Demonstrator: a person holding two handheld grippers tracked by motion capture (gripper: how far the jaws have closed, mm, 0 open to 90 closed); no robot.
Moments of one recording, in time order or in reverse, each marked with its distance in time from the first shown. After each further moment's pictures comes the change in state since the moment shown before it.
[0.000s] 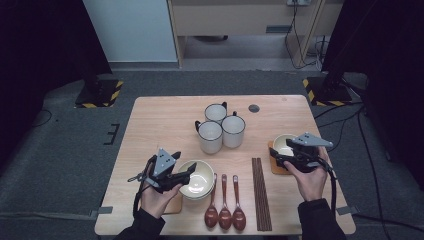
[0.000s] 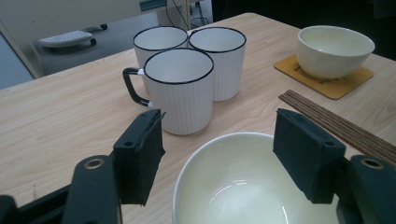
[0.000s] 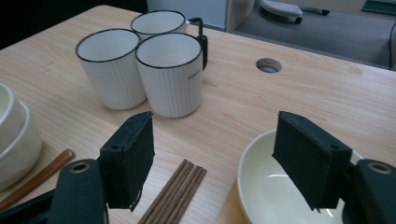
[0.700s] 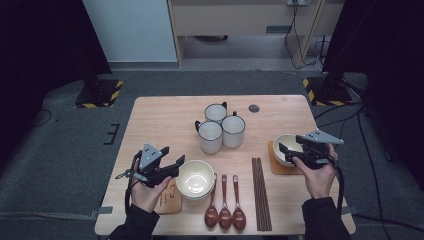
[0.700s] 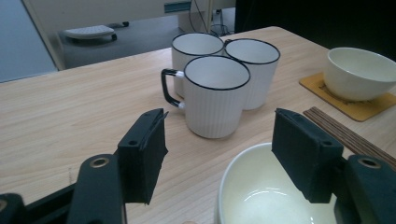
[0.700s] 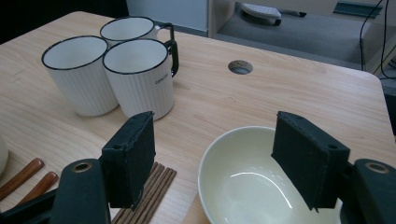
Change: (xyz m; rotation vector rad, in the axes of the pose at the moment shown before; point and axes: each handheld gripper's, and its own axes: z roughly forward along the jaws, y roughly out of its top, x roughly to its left) left arm 0.026 0.002 -0.011 -0.026 0.065 -0.094; right arm -0.023 0.001 -0.008 -0.012 -0.065 0.023
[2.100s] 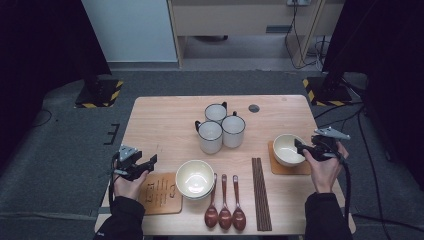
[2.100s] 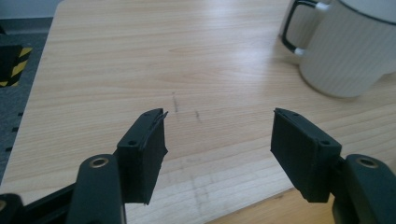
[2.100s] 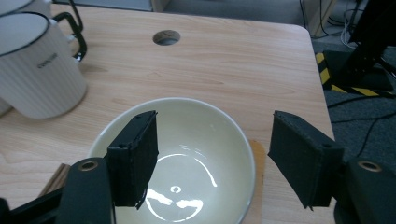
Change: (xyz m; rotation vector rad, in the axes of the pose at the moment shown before) left arm 0.090 -0.053 0.010 0.129 0.199 -0.156; right arm -0.054 -0.022 0.025 0.079 -0.195 0.121
